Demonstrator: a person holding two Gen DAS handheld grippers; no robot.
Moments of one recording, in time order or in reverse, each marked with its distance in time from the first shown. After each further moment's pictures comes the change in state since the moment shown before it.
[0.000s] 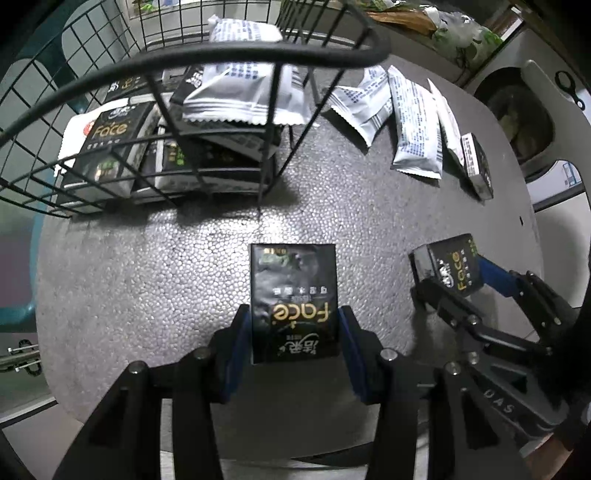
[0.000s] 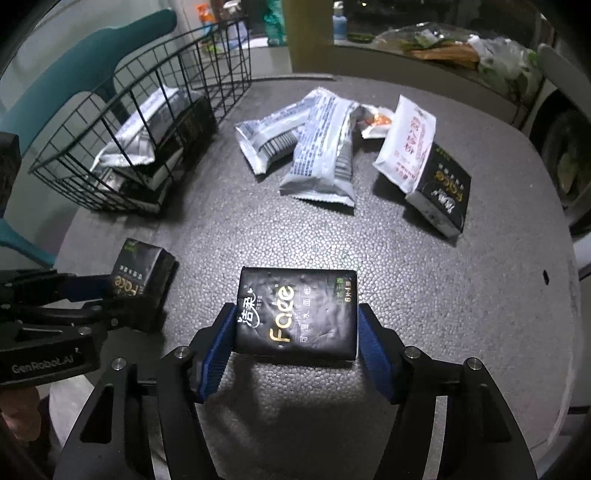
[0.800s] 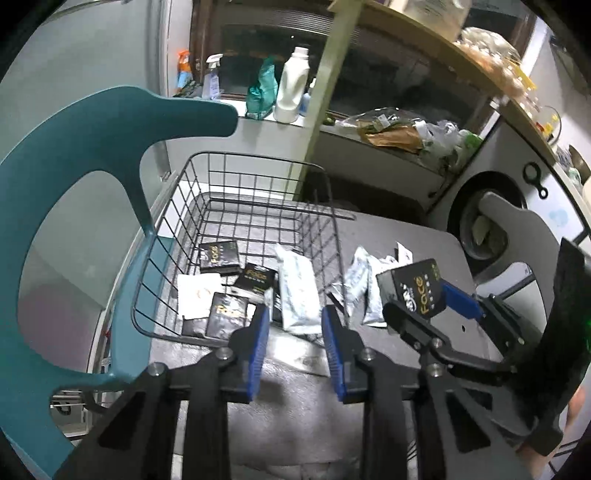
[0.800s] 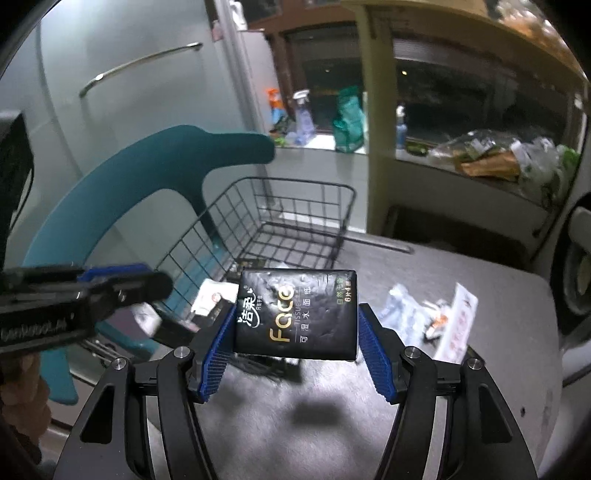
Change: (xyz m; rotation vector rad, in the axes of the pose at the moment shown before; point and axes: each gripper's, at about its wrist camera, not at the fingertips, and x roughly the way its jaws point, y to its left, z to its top) left arm -0.191 0.040 0.046 0.038 -0.415 -0.025; right arm -0.111 0.095 0.116 -0.137 -0.301 0.127
